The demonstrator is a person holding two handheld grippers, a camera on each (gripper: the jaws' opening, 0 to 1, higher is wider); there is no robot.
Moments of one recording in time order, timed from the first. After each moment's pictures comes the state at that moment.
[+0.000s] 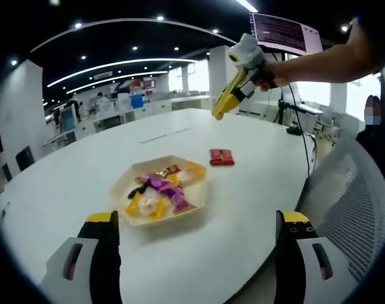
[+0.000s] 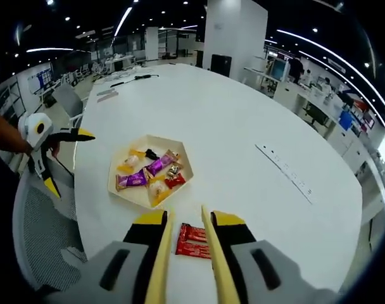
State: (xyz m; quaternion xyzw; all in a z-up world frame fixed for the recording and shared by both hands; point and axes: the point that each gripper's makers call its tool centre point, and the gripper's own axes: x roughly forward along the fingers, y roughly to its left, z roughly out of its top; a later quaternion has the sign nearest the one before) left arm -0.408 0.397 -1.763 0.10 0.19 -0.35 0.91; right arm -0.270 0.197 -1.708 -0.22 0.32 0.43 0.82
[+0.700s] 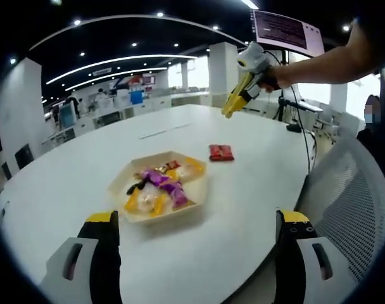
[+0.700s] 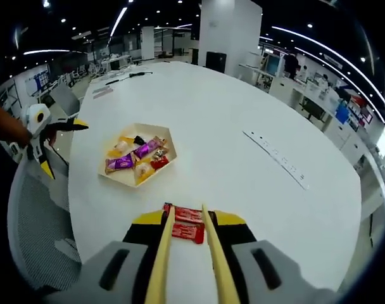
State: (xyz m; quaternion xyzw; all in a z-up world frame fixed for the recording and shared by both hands) left arm -0.408 0.399 -1.768 0.10 0.21 -0.35 0.91; right arm -0.266 0.146 -1.729 -0.22 0.33 0.42 0.82
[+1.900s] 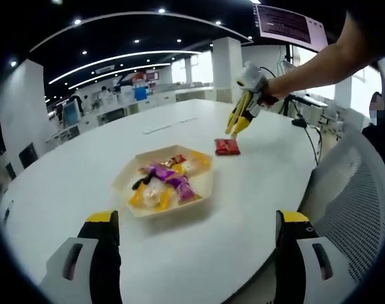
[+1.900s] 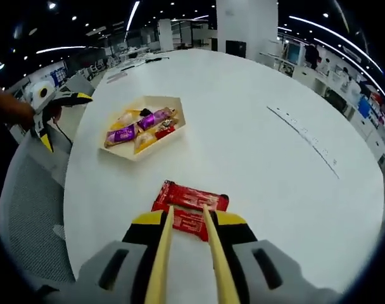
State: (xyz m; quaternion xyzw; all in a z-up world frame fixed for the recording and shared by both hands) left arm -0.405 0.405 -1.774 0.12 0.22 -0.33 0.91; right arm -0.262 0.150 -1.809 -0.20 0.37 0.48 0.77
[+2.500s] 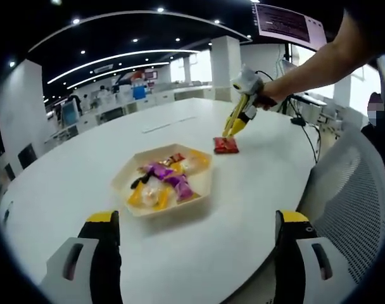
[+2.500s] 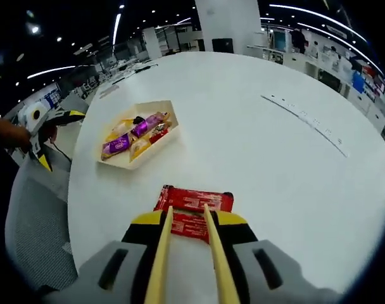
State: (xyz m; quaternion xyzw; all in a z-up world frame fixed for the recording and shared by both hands) left arm -0.407 0.403 -1.776 0.12 0.22 -0.34 0.91; right arm -0.259 0.152 -1.818 -0.14 0.39 0.47 0.78
